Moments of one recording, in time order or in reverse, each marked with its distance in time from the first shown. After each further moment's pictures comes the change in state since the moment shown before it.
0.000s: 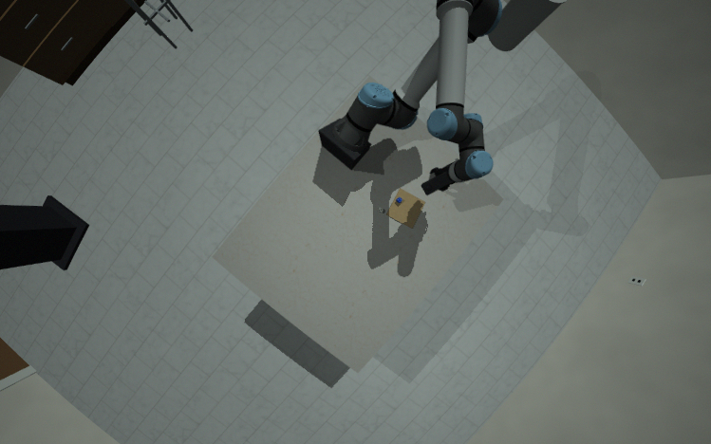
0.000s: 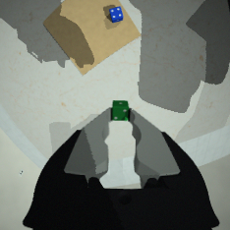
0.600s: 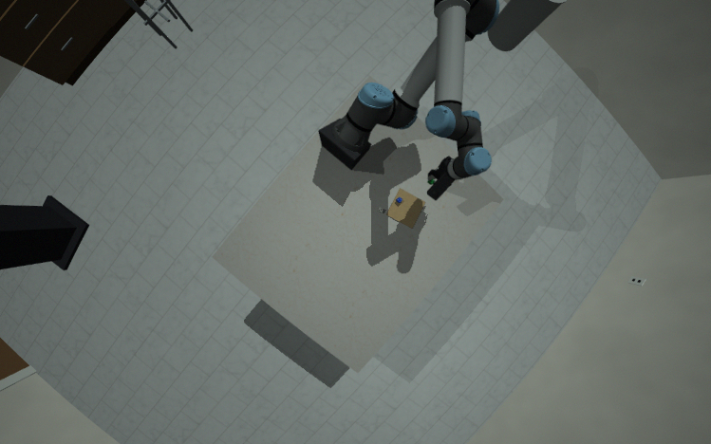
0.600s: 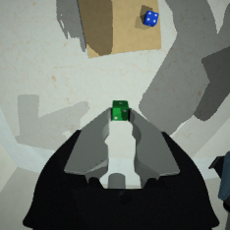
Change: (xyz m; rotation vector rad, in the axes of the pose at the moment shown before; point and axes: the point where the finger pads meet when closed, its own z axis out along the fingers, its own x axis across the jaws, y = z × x) arm 0.003 0.004 0.007 0.007 -0.001 -0.442
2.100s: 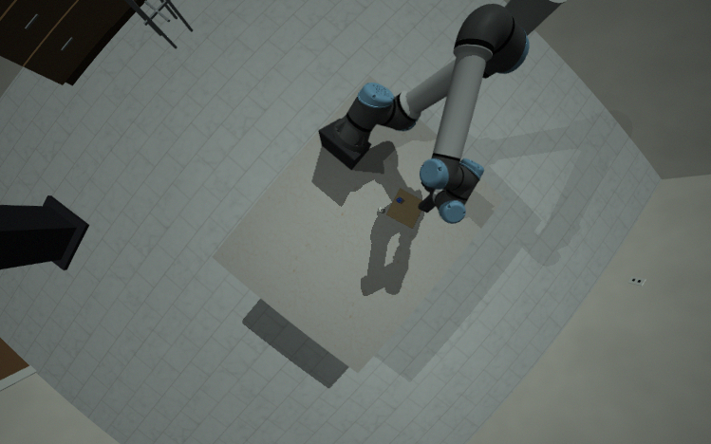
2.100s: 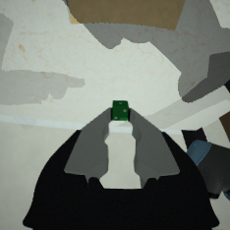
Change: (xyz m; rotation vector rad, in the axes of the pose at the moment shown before) arm 0.012 0.002 0.016 -0.489 0.131 -0.187
